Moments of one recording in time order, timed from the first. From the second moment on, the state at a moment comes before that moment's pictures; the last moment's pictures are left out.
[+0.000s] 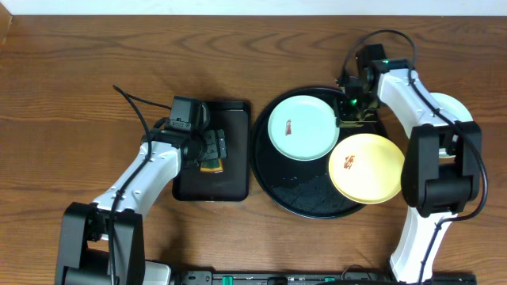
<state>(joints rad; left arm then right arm) -0.19 1.58 0.88 -0.50 0.12 -0.35 0.12 2.12 1.58 -0.98 -0.26 0.02</state>
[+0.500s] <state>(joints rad) -0.19 1.58 0.88 -0.50 0.12 -0.35 0.16 2.12 1.55 -0.96 -0.16 0.03</state>
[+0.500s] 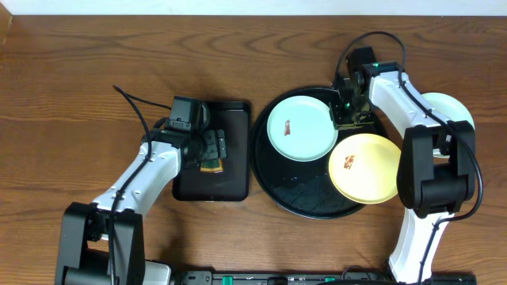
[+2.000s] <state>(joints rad) -0.27 1.69 0.89 -0.59 0.05 -0.34 0.20 2.12 1.53 -0.94 -0.14 0.04</state>
